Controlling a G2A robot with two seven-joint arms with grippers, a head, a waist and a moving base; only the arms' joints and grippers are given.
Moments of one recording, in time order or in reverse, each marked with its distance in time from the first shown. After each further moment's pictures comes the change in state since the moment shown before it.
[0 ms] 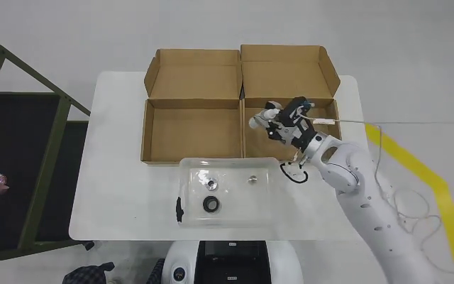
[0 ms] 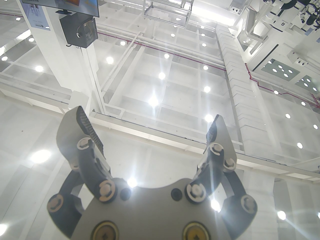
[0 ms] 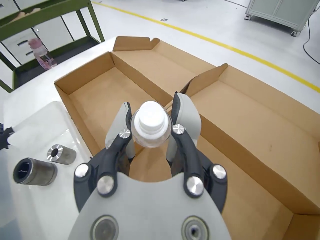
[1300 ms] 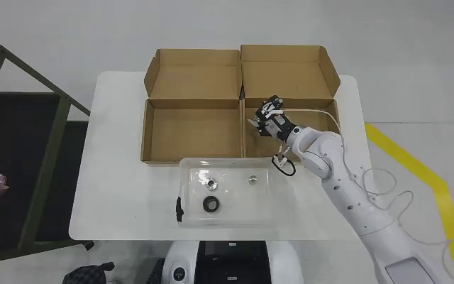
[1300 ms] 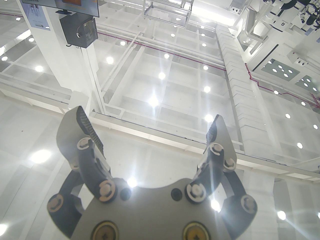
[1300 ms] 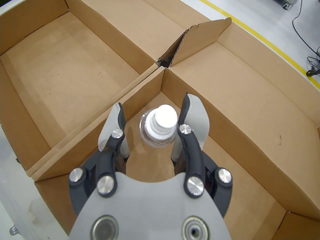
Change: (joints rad) left arm 0.000 0.000 0.000 0.000 0.000 0.000 0.000; right arm 0.160 -0.068 -0.152 0.243 -0.154 0.075 0.045
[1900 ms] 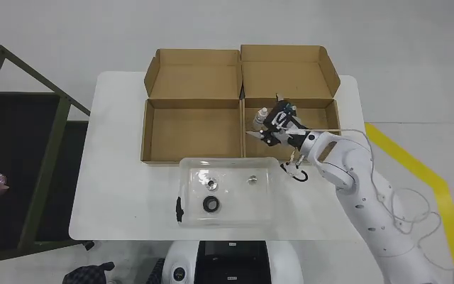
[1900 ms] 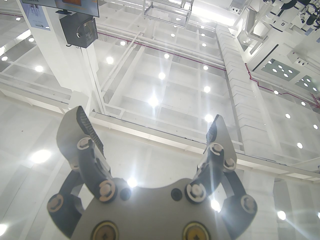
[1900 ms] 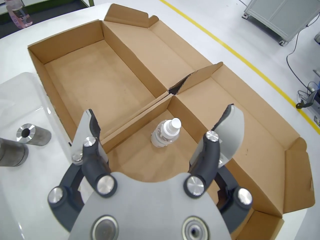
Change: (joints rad) left arm 0.000 0.000 0.000 0.000 0.000 0.000 0.000; right arm -0.173 0.052 0.186 -0.361 -0.033 -0.172 0.086
